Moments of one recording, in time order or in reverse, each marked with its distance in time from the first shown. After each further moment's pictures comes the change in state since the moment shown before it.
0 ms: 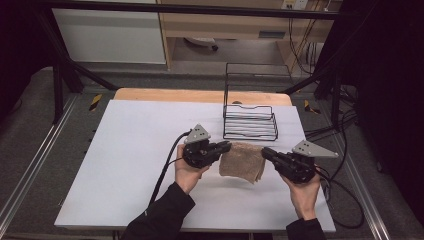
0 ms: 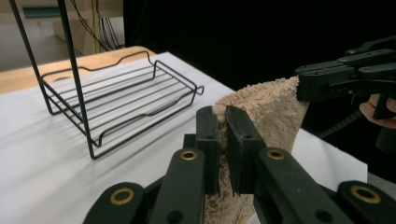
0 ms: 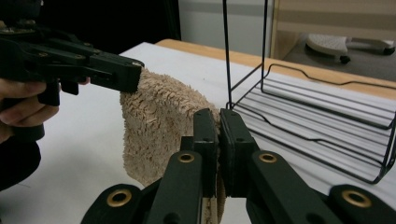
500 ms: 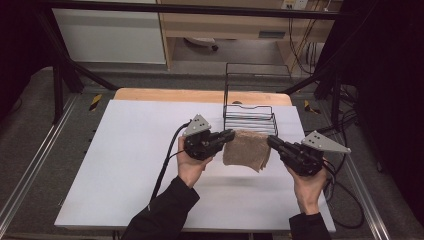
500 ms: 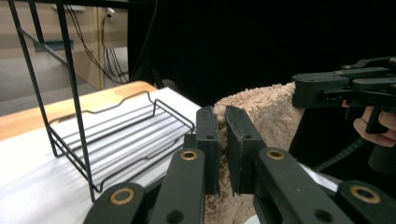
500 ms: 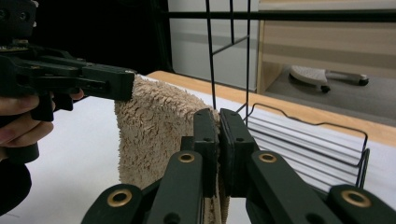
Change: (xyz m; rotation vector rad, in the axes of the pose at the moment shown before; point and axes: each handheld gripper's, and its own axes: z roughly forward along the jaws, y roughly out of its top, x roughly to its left) left arm -0.008 0.031 -0.005 -0.102 0.007 0.022; right arm 0.000 0.028 -0.012 -0.109 -0.045 -0.020
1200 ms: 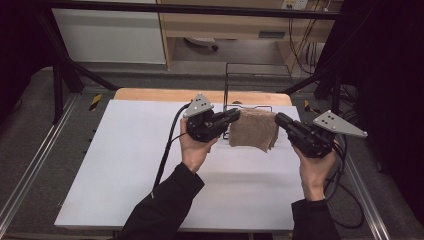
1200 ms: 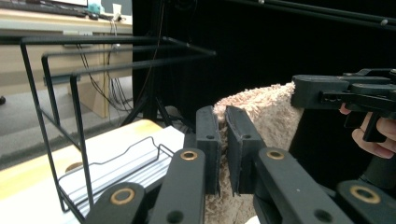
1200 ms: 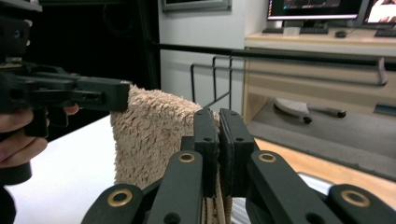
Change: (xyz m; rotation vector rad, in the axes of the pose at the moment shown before) left arm -0.002 0.049 0.004 -0.088 0.007 0.035; right arm -0.008 0.053 -0.004 -0.113 -0.049 -0.041
